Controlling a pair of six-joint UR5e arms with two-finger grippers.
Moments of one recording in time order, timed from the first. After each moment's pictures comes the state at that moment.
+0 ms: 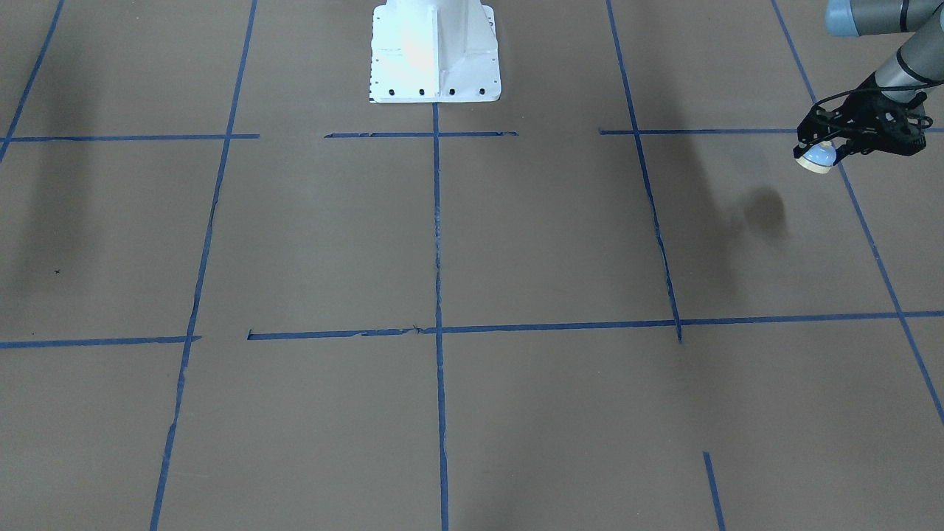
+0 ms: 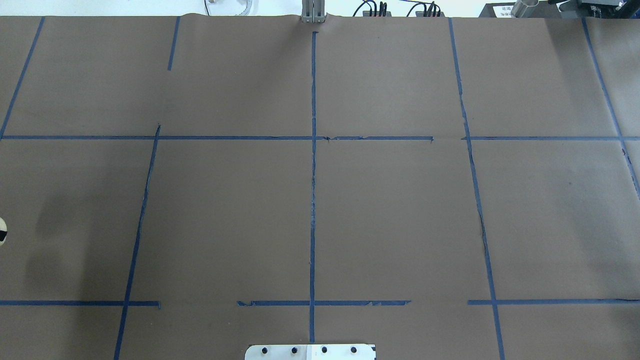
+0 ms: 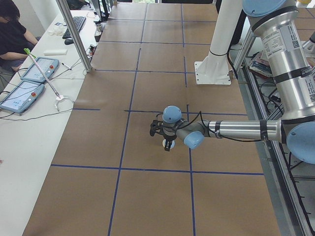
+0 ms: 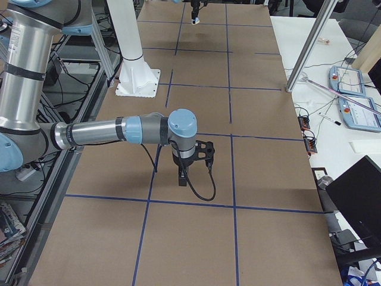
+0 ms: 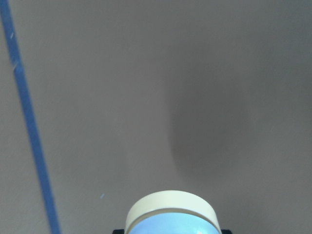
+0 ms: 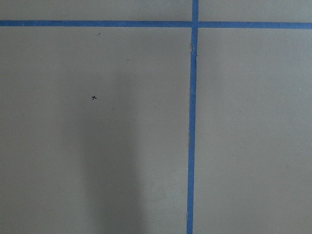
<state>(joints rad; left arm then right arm) -0.99 -1.24 -1.81 -2.27 -2.25 -0.63 1.53 -1.86 2.03 -1.70 2.35 0.04</state>
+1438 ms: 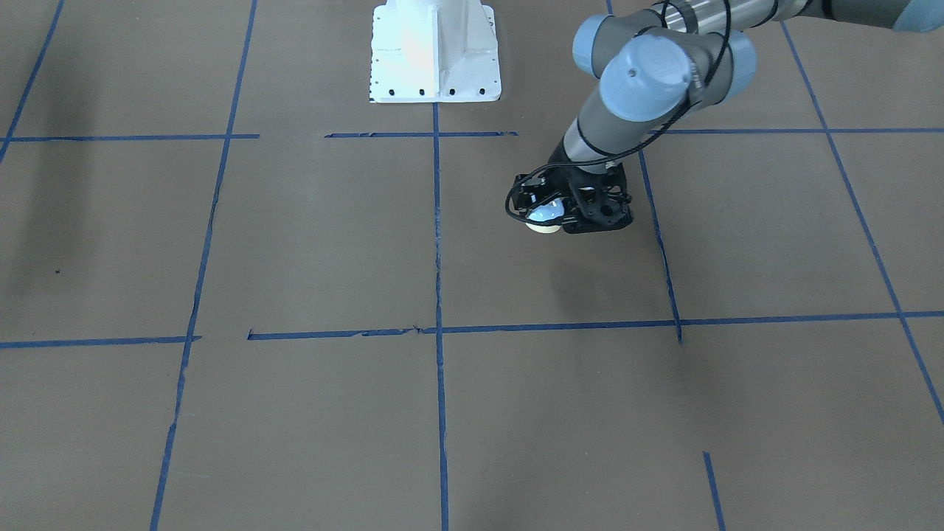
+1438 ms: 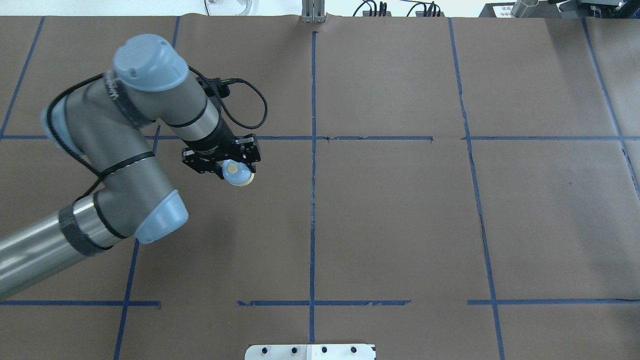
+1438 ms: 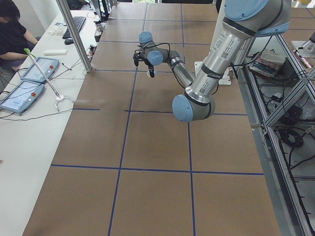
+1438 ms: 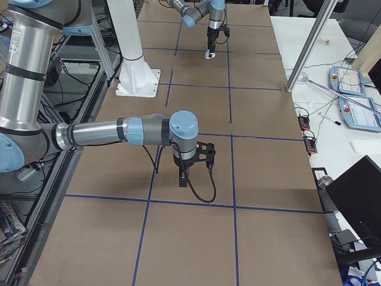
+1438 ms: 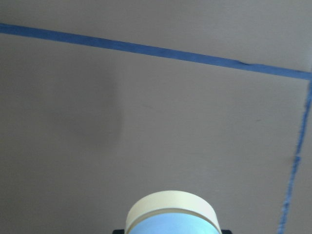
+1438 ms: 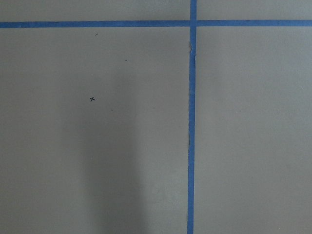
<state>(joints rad) -0.68 -2.23 -1.66 -1.62 -2.16 -1.29 1.53 -1.86 2.02 -1.70 2.35 0.05</state>
